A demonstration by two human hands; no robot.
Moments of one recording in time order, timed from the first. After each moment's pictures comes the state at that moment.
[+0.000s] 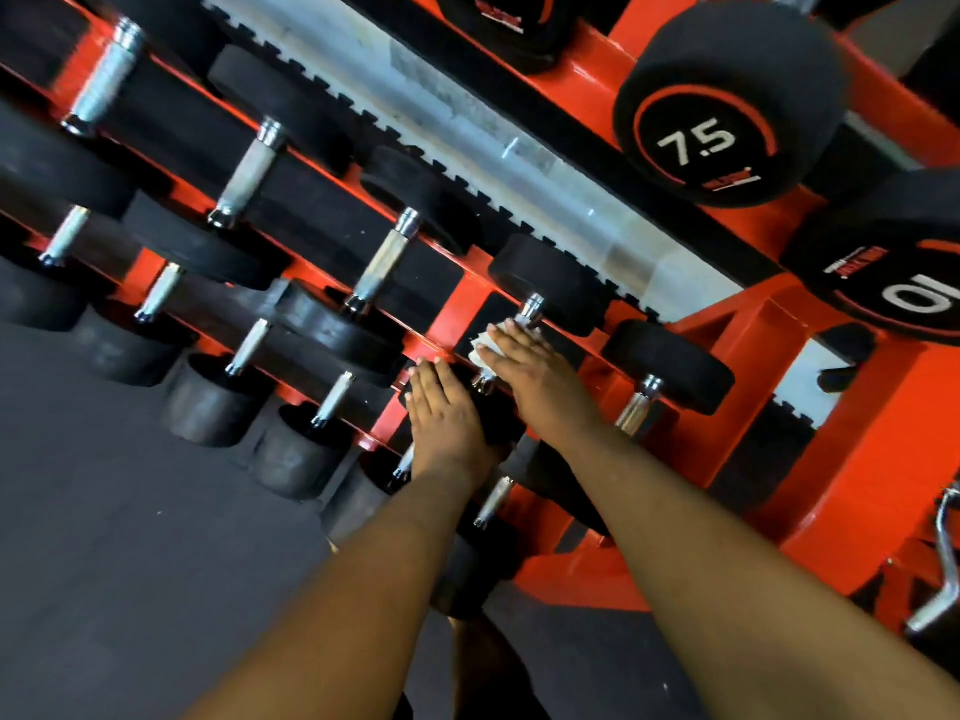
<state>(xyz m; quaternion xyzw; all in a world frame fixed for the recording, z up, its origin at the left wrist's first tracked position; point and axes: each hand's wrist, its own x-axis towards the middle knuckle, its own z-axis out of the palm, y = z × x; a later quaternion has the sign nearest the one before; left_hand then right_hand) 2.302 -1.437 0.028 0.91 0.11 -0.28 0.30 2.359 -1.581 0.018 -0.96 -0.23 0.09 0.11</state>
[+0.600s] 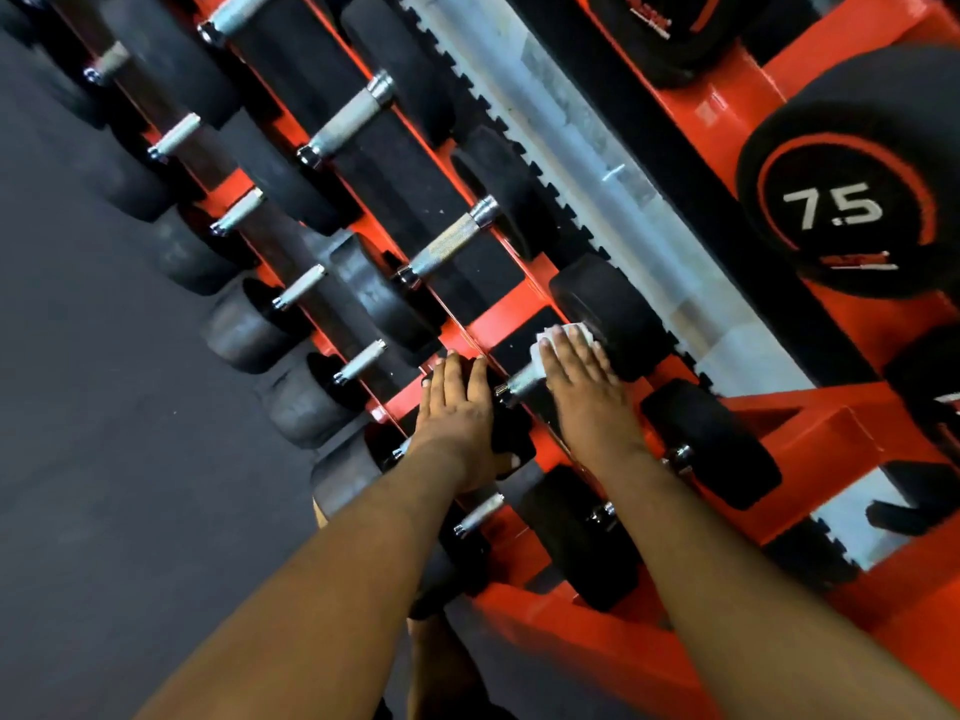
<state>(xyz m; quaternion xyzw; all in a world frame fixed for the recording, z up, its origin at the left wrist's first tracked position) 2.314 -1.437 0.040 0.88 0.12 -0.36 0.27 2.384 -1.621 -0.007 -0.94 -0.32 0.10 -0.09</state>
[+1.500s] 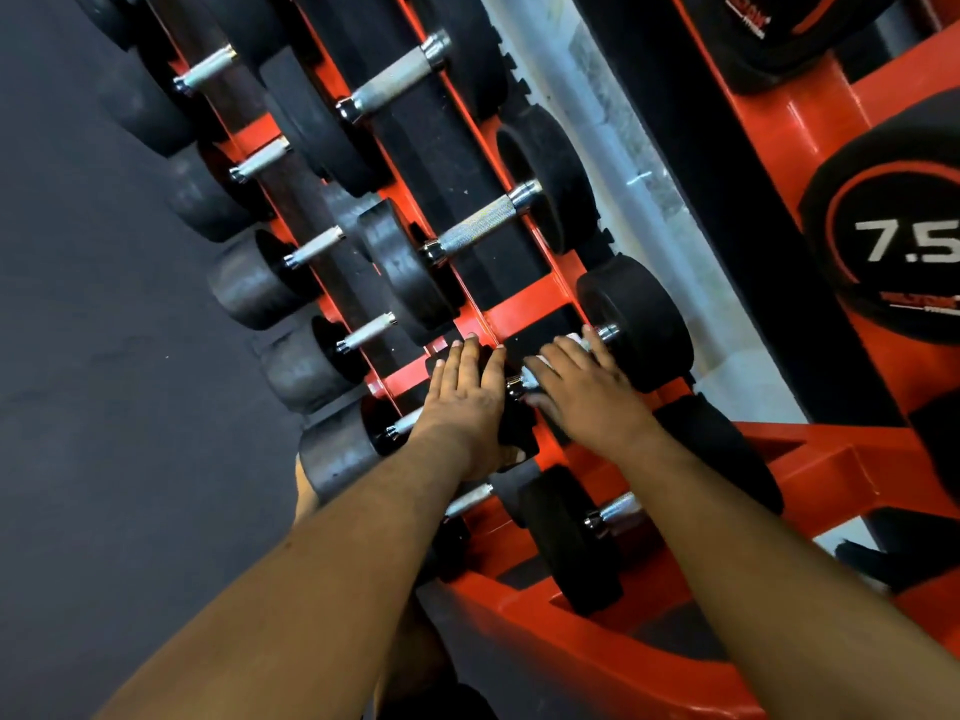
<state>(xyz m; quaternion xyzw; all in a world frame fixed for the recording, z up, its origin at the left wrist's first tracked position) 2.310 -1.434 0.034 0.89 0.11 -0.34 0.28 2.411 -1.611 0.004 -0.85 -0.47 0.16 -0.15</state>
